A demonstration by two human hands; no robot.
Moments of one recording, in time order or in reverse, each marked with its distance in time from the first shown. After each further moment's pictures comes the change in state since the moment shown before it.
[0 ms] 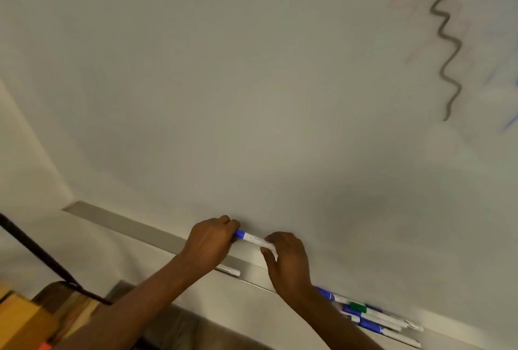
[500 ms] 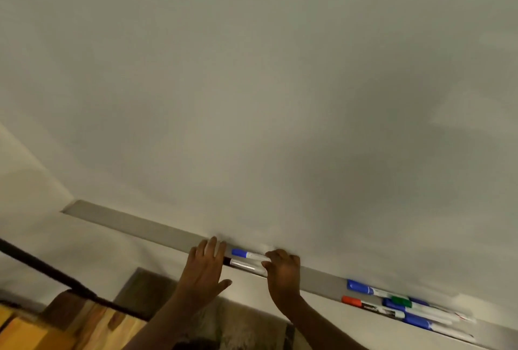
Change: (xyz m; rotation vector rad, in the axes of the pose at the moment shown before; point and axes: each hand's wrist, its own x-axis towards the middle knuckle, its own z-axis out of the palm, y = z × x) left_hand -0.049 -0.088 0.138 0.049 -0.463 -0.227; right_hand -0.032 0.042 0.168 -0.163 -0.256 0.219
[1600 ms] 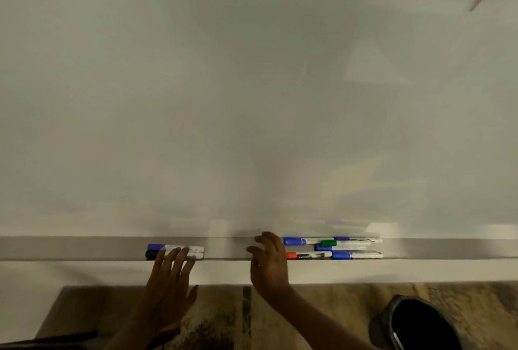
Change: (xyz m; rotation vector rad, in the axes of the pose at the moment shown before) left_hand -0.003 0.046 0.052 -0.020 0.123 0.429; right_hand -0.068 0.083 -0.034 0.006 0.226 0.101
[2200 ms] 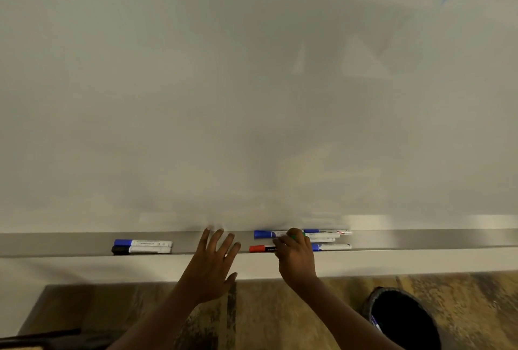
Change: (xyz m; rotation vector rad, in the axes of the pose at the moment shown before) left_hand 0.073 0.138 -0.011 0.086 -0.127 0.241; right_hand -0.008 0.103 -0.092 -0.332 -0.249 0.058
